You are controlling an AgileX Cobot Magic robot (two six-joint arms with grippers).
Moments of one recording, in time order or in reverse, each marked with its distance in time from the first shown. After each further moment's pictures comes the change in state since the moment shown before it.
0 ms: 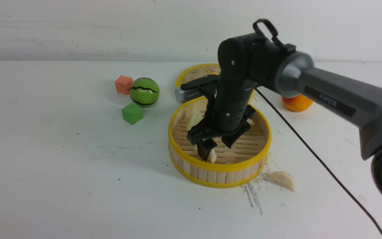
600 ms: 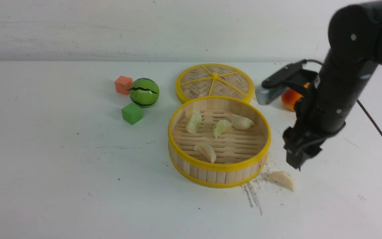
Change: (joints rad) right arm -0.216 -0.442 0.579 -0.024 -0.055 -0.303; left arm 0.000 0.000 0.000 -0.030 0.028 0.000
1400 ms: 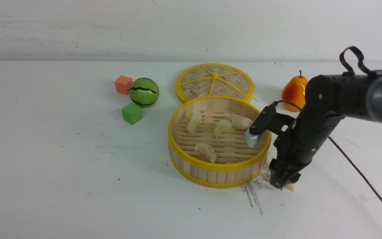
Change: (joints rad) right arm -0.028 0.223 0.083 0.080 -0.352 -0.335; left arm 0.000 0.000 0.000 -0.015 0.000 -0.001
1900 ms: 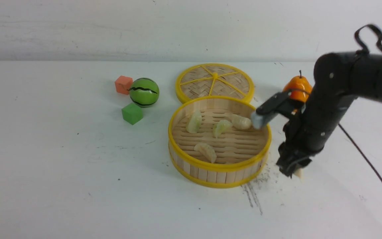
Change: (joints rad) right arm 0.002 -0.114 -0.088 -0.015 0.200 0.229; left arm 0.000 0.000 0.000 -0.003 0.000 -0.002
